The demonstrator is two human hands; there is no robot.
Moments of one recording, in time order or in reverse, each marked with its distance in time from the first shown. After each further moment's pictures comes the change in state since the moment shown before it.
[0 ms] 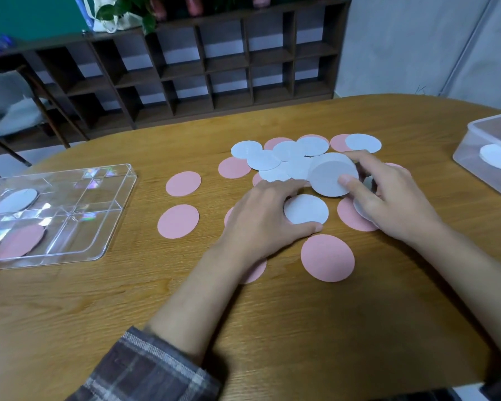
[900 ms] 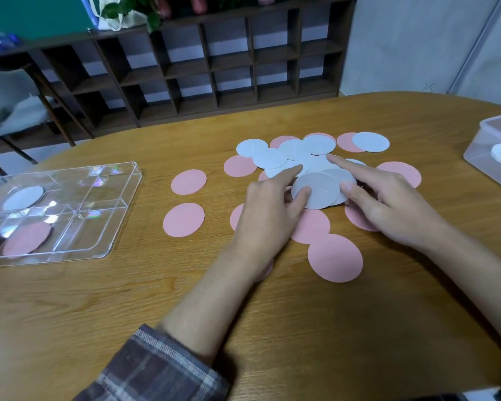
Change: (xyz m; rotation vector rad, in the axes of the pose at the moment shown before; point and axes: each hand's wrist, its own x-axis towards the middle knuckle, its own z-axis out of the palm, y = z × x) left_hand 0.006 -0.001 0.012 -0.144 0.260 -0.079; right_hand -0.002 -0.004 0.006 0.087 -0.149 -0.007
